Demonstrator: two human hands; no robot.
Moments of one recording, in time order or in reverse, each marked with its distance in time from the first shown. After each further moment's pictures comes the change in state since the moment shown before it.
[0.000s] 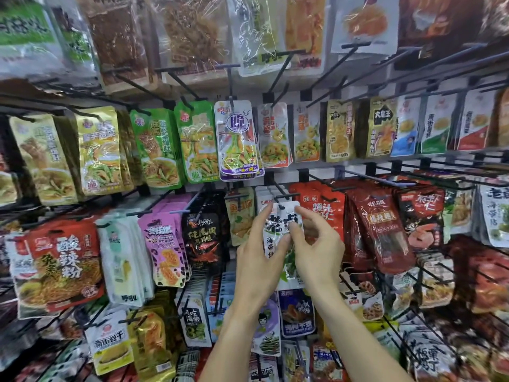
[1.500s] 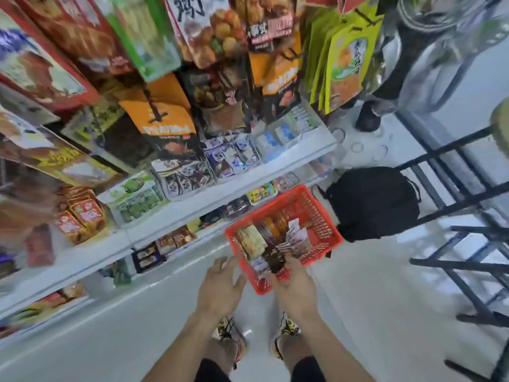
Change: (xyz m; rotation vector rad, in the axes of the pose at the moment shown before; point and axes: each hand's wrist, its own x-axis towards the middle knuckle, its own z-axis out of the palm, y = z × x) left_hand -0.587 -0.232 0.356 0.557 -1.261 -0.717; right_hand -0.473 0.430 -0.438 -0.594 -0.345 1.151
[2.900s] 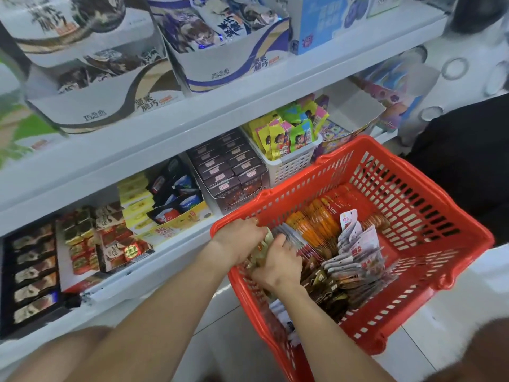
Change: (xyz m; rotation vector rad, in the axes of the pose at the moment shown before) left_hand 0.434 -0.151 0.192 0.881 0.094 0.540; right_hand 0.377 0.241 0.338 -0.449 0.016 -0.072
